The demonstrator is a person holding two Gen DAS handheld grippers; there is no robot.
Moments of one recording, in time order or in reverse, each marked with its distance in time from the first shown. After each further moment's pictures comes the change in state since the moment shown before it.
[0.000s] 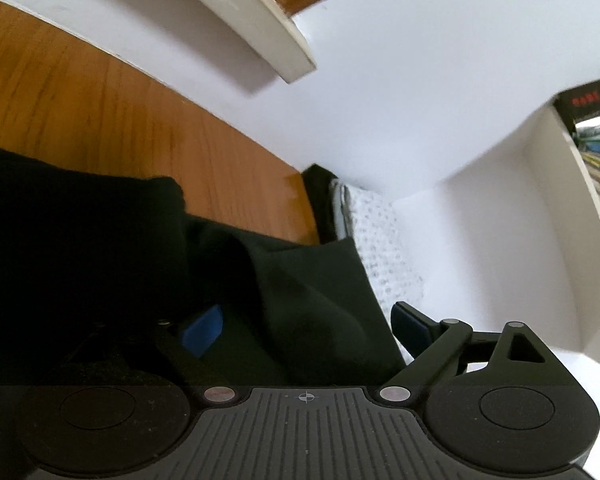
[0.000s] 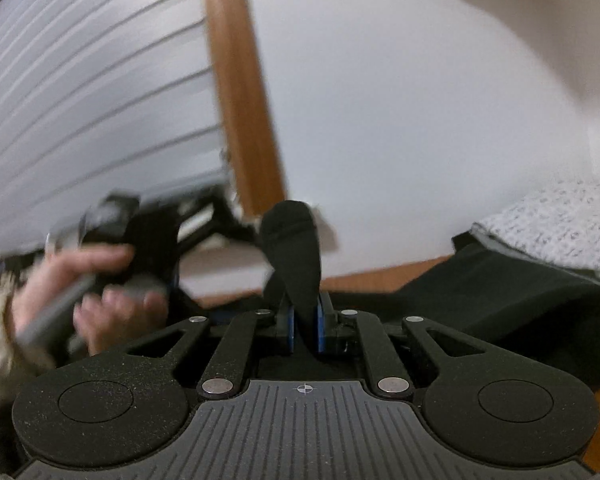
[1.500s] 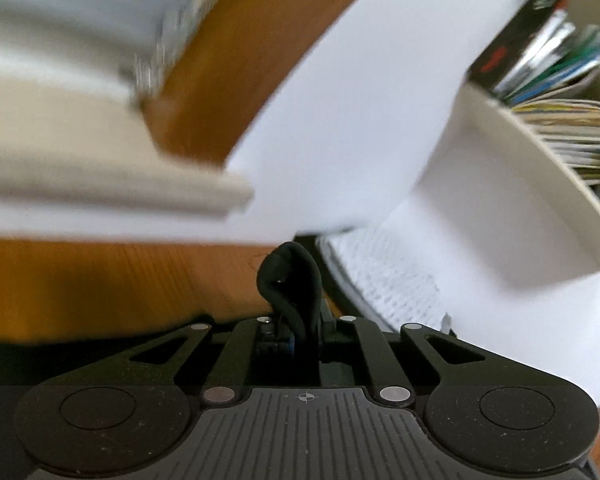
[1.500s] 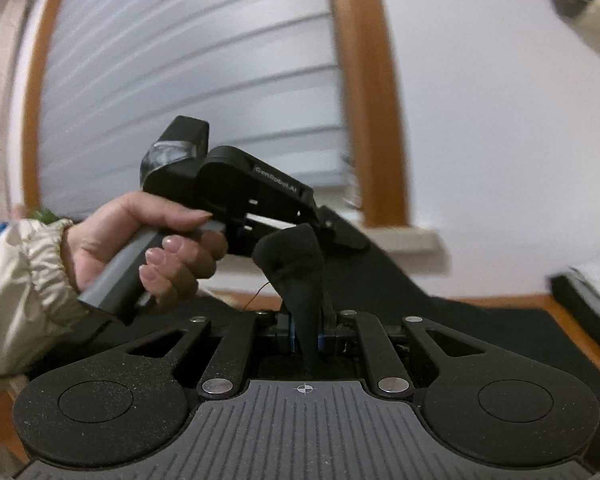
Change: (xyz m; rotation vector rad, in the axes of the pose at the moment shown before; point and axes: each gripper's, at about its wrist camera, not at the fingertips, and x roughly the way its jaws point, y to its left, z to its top) left arm -0.124 -0.071 0.009 0.435 -0.149 0.089; right arm 0.008 0.118 0.024 -0.112 -0.021 0.216
